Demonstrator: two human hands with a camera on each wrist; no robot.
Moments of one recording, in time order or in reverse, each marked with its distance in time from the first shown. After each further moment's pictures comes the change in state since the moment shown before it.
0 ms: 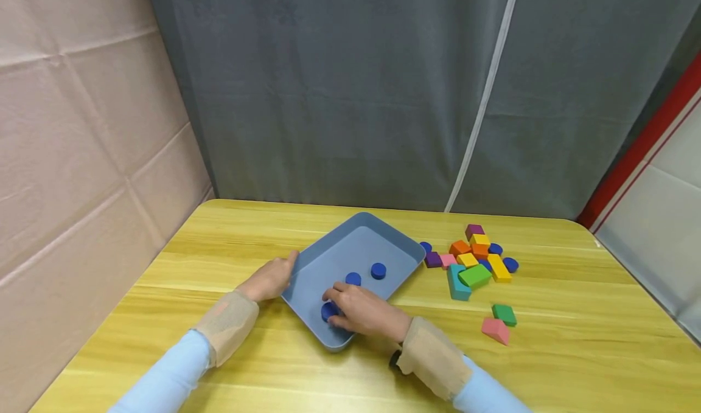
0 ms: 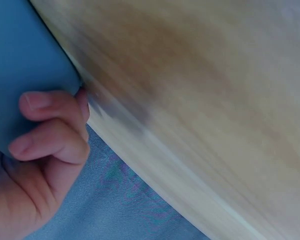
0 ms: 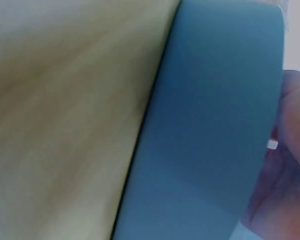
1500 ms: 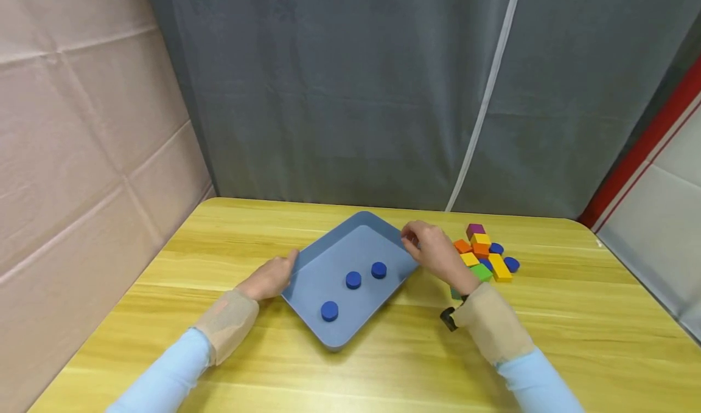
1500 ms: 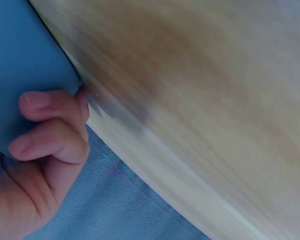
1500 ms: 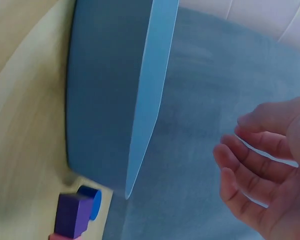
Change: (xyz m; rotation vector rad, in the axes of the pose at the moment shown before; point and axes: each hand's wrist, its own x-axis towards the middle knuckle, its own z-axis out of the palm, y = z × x) left_hand -0.001 0.000 -0.003 -0.010 -0.031 -0.004; right_hand -0.047 0.091 -0.069 0.064 0.443 0.369
